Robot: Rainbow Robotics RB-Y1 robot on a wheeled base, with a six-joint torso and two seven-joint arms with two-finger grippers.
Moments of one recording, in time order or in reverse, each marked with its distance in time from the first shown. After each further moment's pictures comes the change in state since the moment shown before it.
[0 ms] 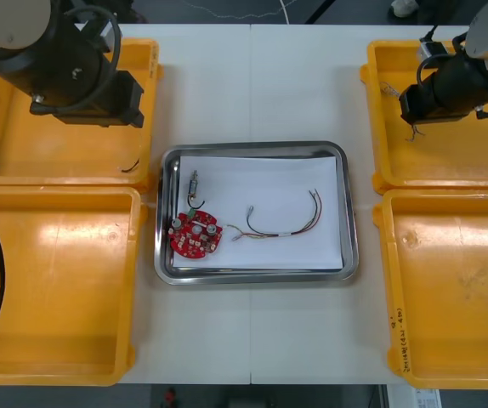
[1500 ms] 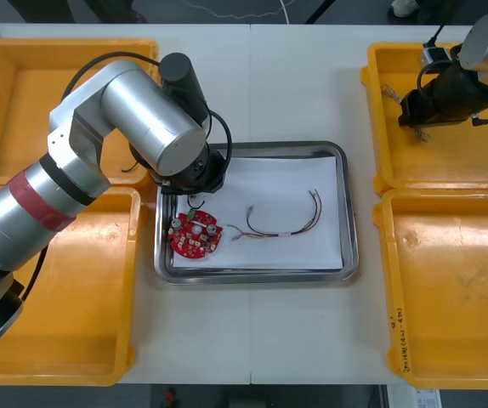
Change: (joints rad) right arm -0.054 0.000 0.001 0.206 0.018 -0.187 0.036; left arm 0.001 -0.052 -0.550 0.183 -0.104 -0.390 0.306
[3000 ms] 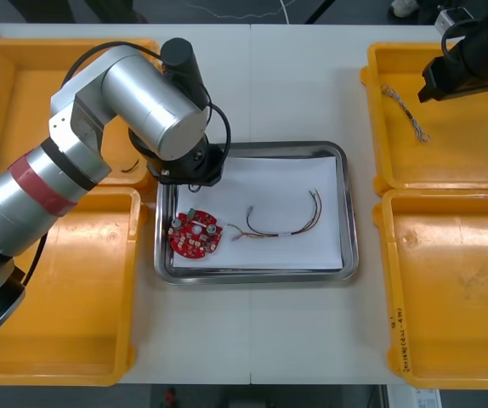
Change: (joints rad) right arm -0.013 -0.059 0.000 -0.229 -0.001 0.277 0.038; left arm -0.052 0.000 -0.009 0.071 0.041 0.008 0.000
